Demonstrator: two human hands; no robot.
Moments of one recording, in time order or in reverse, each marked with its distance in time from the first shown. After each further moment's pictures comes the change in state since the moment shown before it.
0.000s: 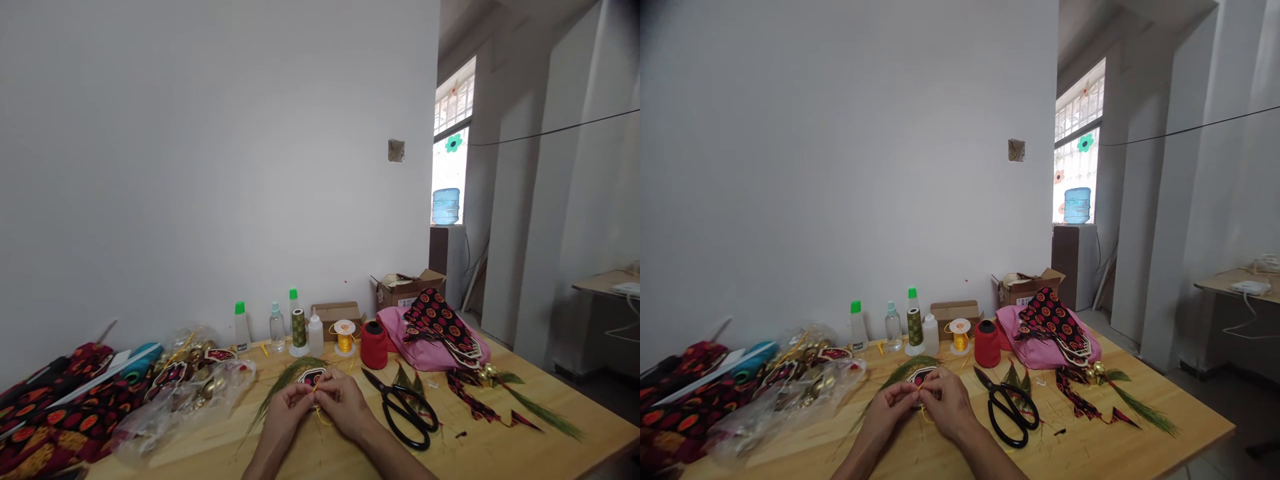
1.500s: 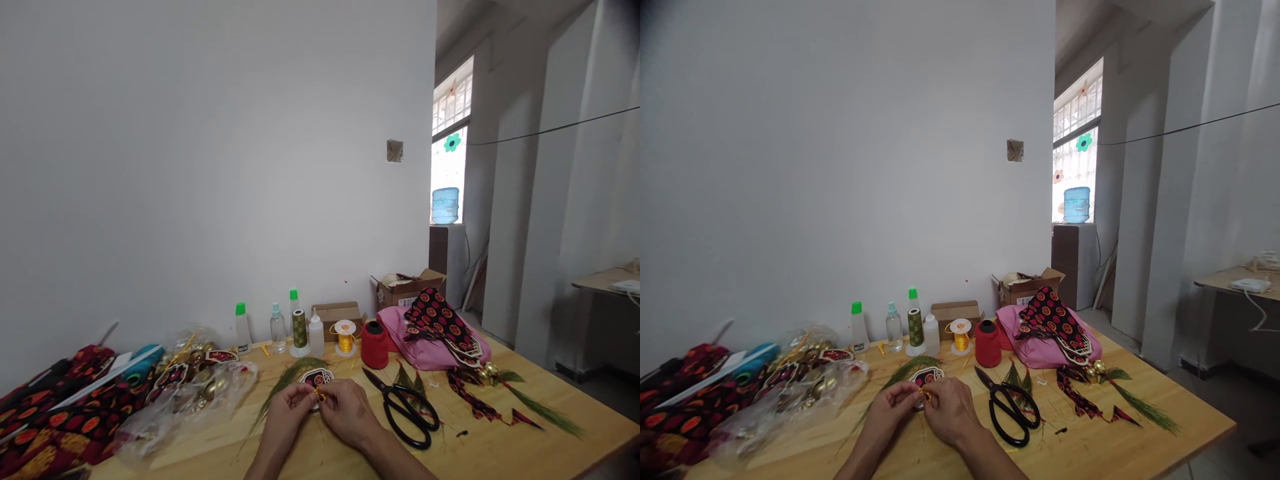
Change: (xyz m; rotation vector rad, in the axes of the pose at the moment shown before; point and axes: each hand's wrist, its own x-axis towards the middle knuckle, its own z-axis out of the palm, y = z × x) left_hand -0.002 0.004 0.003 0.032 0.024 0.035; right_hand -0.007 -0.014 -0.007 -0.354 -0.026 0.053
